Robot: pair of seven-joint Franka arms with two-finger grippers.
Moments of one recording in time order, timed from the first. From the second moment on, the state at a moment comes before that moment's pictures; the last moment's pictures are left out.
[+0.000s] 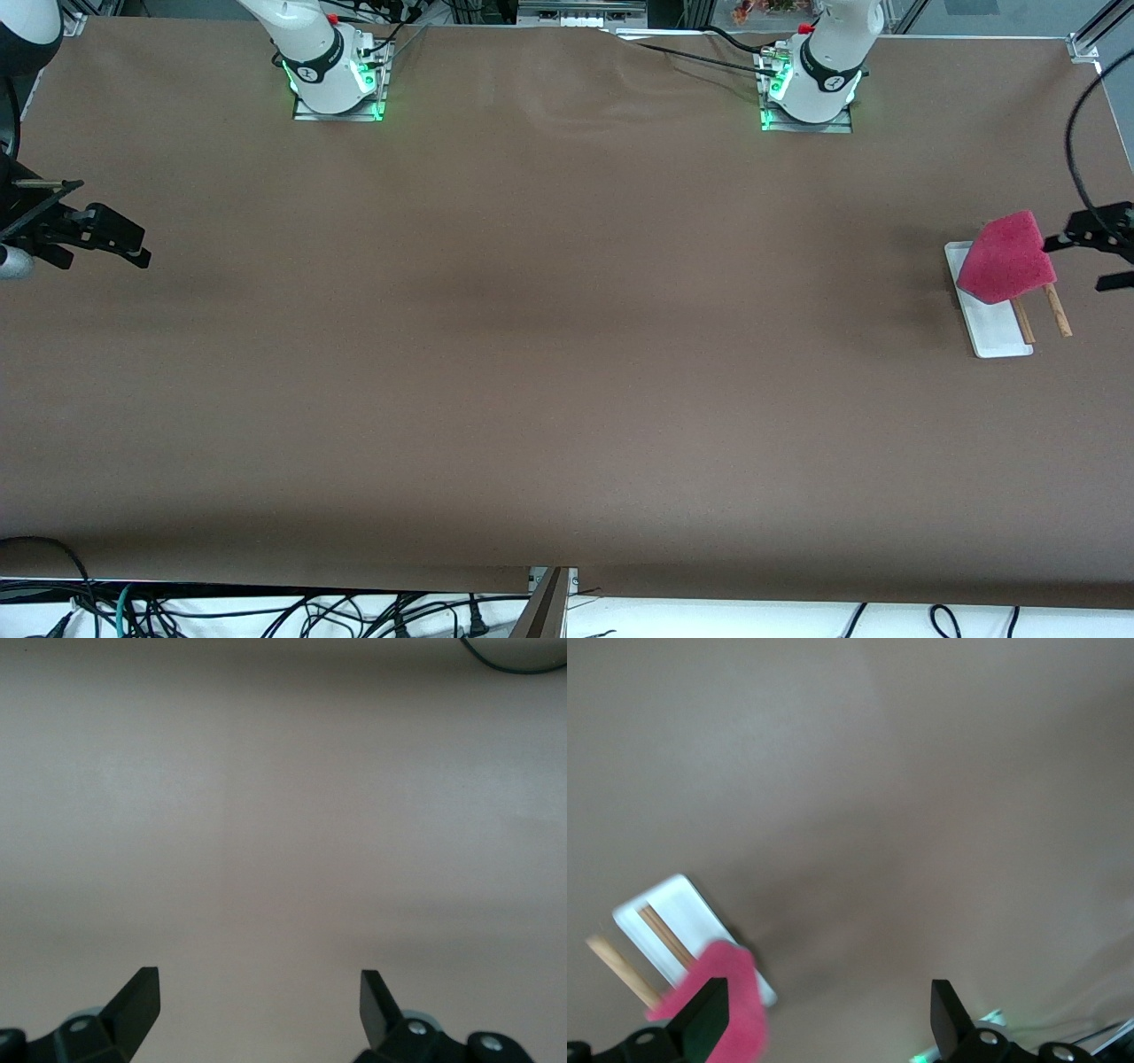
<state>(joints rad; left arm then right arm) 0.36 0.22 -0.14 -1.46 -0.09 1.44 0.59 -0.05 0.07 0.02 -1.59 0.00 1.74 -0.05</state>
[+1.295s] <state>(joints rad) 0.10 0.06 -0.17 -1.64 0.06 1.59 -0.12 -0.05 0.10 0.03 -1.59 -0.03 1.82 -0.05</state>
